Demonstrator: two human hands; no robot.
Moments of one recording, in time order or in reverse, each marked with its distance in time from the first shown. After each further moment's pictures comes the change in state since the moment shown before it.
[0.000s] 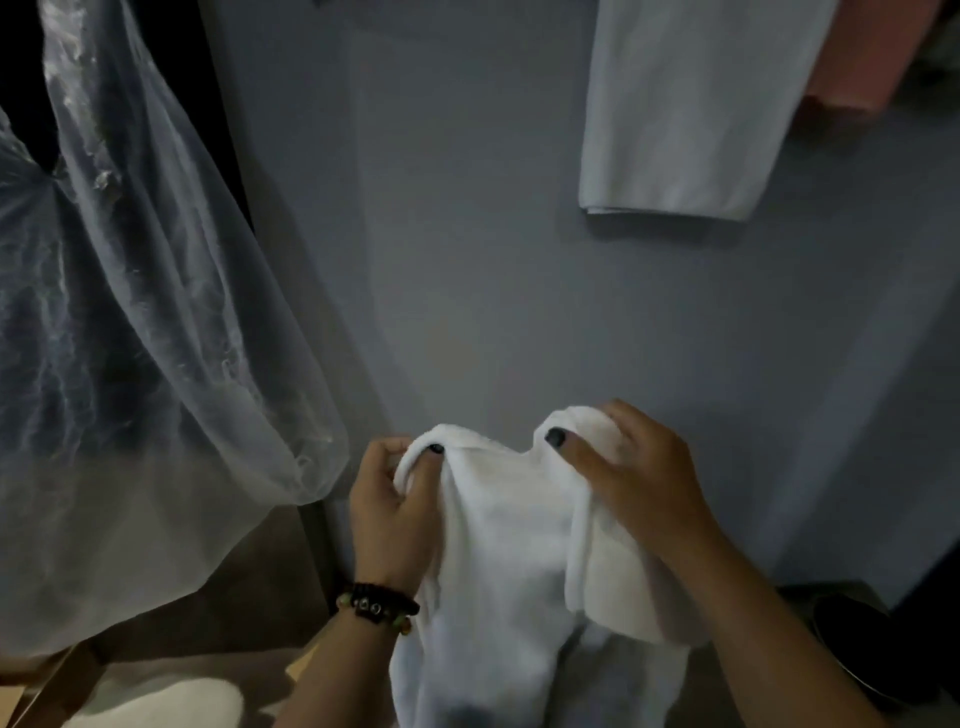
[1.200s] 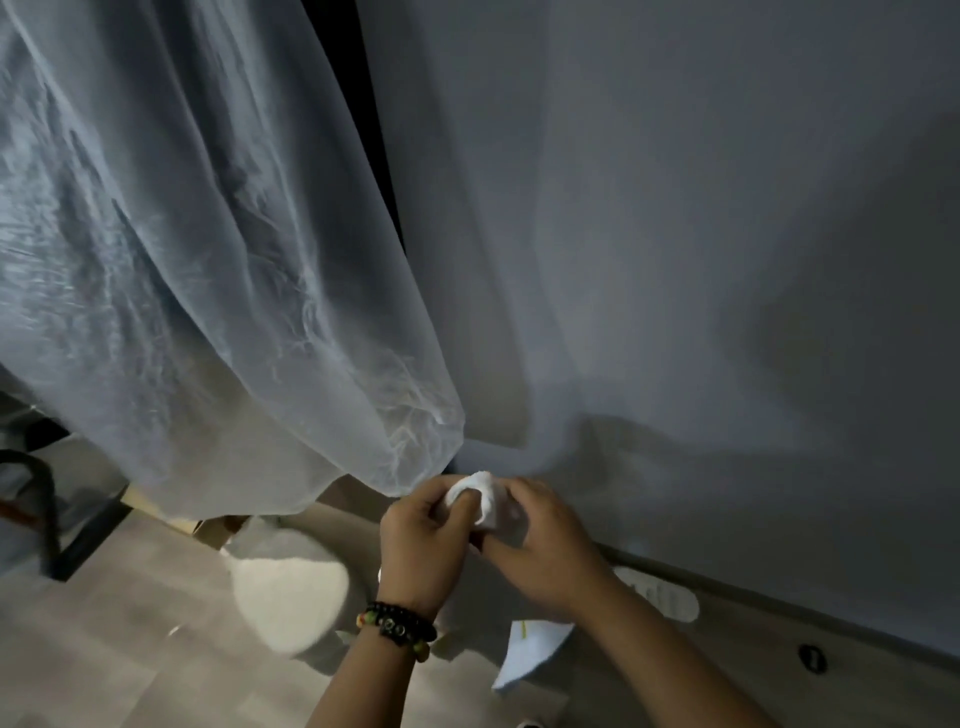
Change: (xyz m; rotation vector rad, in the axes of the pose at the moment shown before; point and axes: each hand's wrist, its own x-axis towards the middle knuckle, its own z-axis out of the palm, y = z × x) left_hand 0.162 -0.184 0.003 0.345 0.068 -0.378; right_hand 0.132 0.119 0.304 0.094 -0.848 0.055
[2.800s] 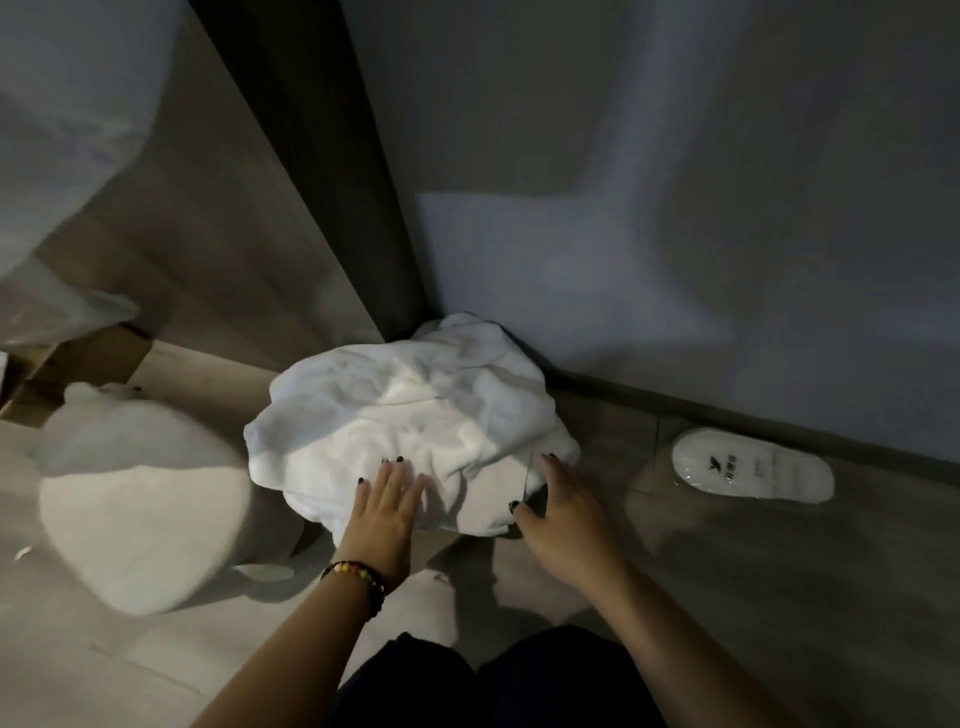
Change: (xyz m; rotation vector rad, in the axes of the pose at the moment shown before) left_hand 0.098 -0.642 0.142 1.215 -0.713 0.103; right_hand 0.109 0.442 0.308 -0.076 -0.205 0.566
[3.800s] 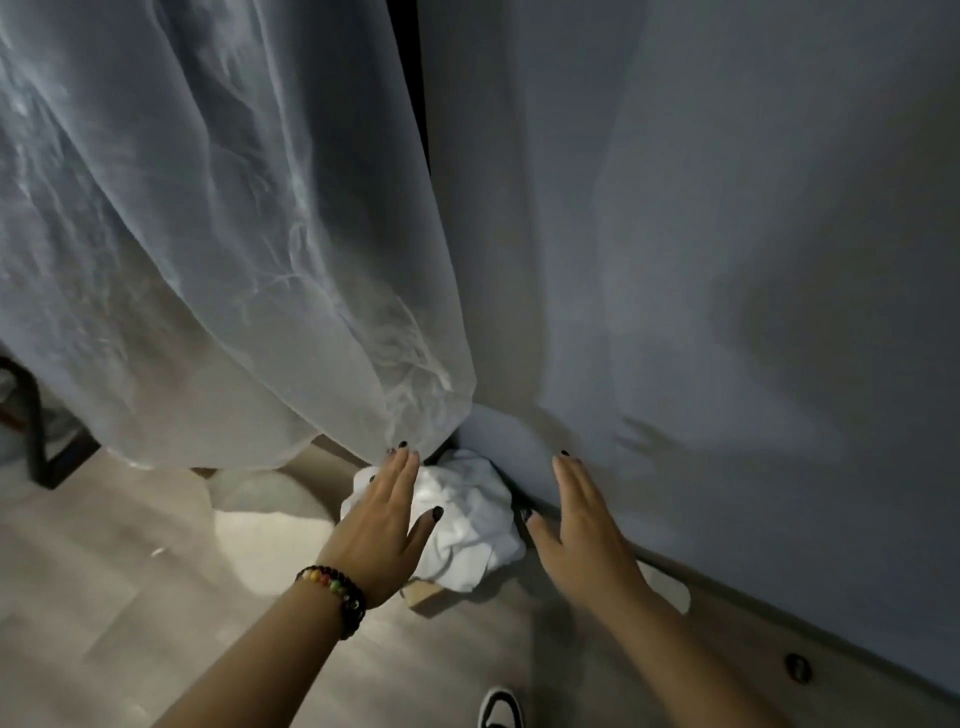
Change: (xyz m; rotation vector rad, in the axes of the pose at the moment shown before) left_hand -0.266 0.081 -0.460 -0.472 0.364 -0.052; right_hand -0.292 -0.235 -0.279 -0.249 0.151 -0.362
